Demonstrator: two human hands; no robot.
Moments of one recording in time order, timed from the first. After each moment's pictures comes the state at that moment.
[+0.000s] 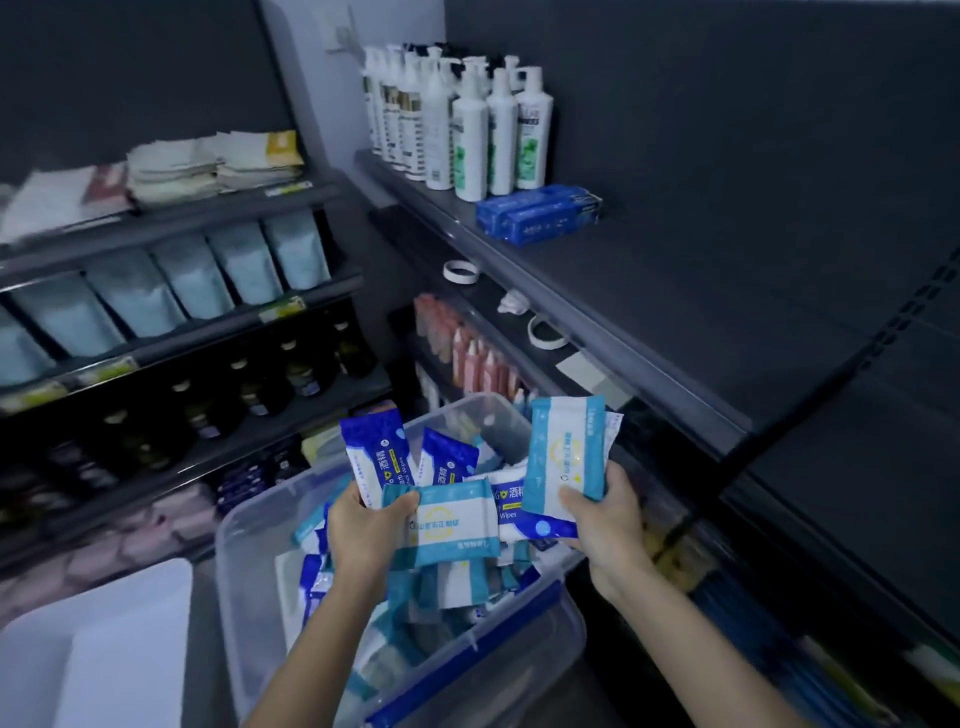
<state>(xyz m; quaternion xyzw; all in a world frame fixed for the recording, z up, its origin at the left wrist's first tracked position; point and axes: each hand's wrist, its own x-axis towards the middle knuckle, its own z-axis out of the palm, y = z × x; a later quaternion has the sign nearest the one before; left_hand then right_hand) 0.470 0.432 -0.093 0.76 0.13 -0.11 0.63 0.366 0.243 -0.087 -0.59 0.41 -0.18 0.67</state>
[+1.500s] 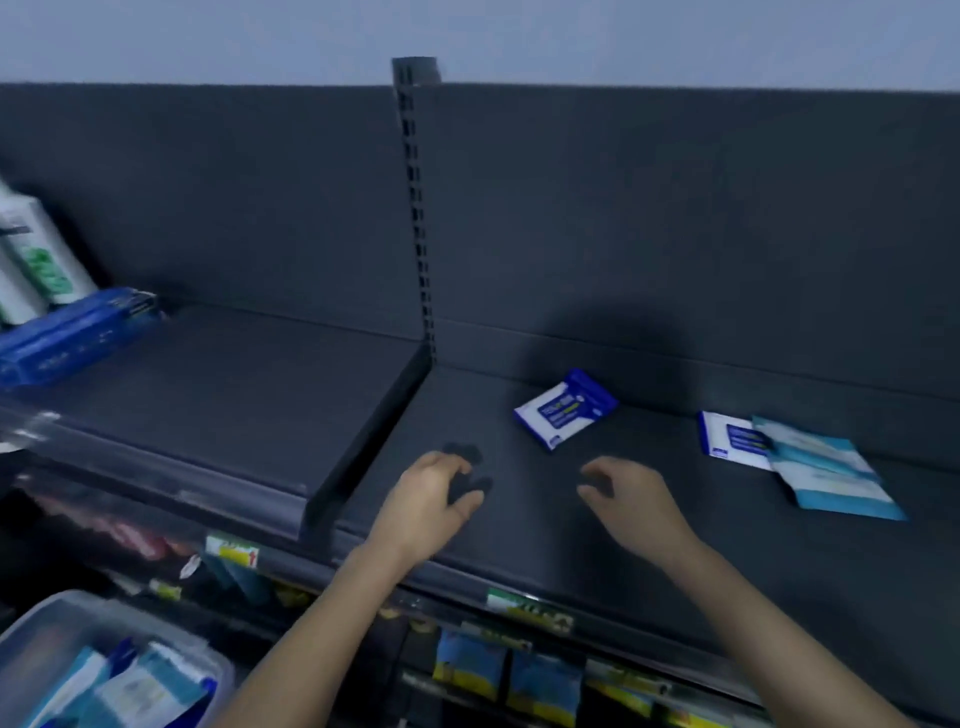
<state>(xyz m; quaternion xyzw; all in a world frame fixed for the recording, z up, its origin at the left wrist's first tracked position) 0.276 0.059 -0.037 0.71 -0.64 -0.16 0.26 0.046 -0.021 -0.028 -0.79 0.54 -0.16 0.25</state>
